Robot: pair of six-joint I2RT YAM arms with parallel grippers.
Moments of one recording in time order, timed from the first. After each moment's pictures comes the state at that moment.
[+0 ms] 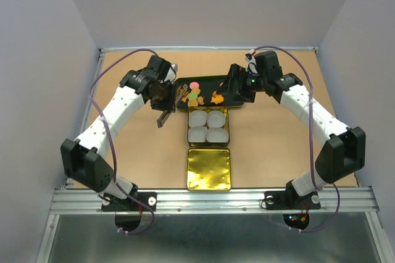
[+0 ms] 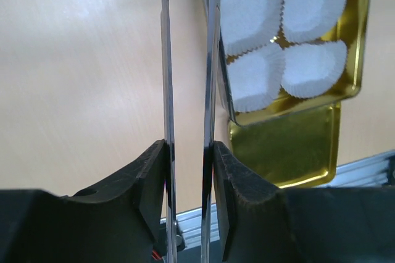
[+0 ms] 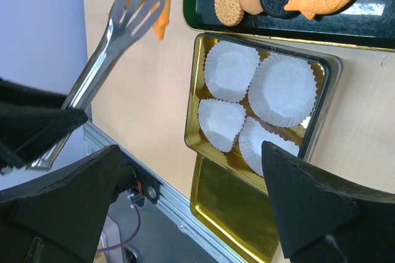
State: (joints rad) left arm -0.47 1.50 1.48 -1.05 0.03 -0.30; right arm 0.39 1.53 1.36 -0.55 -0.47 0.65
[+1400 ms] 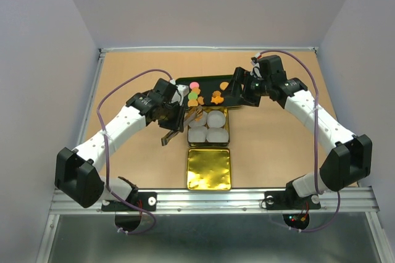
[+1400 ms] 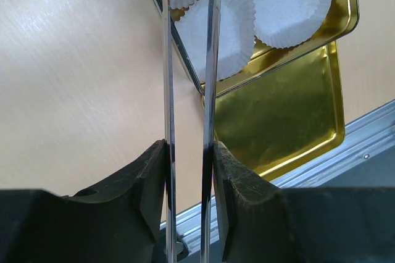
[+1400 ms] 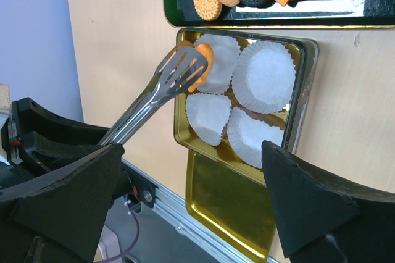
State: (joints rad) left arm -0.58 1.33 1.14 -0.85 0.15 -0.26; right arm 0.38 1.45 1.29 -0.57 -0.40 0.68
